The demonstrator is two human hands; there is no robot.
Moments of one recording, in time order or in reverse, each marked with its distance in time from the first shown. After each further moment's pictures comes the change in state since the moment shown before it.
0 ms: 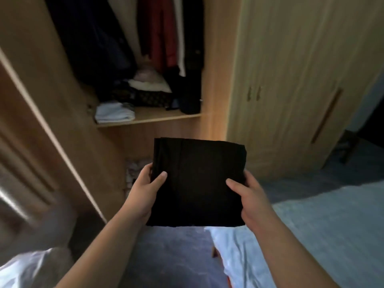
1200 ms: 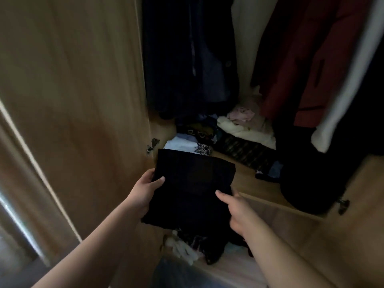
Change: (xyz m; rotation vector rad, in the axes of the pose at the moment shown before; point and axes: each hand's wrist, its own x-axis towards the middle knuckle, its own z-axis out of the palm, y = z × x) left_hand 0.518 0.025 -0.238 -0.048 0.571 0.017; right_hand 0.615 0.086 0.328 -0.078 -0.611 0.408
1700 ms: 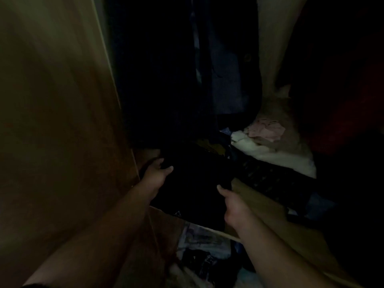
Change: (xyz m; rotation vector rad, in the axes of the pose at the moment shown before) left_hand 0.315 0.028 0.018 0.331 0.062 -0.075; right_hand 0.297 -0.028 0.015 0.157 0.026 0.188
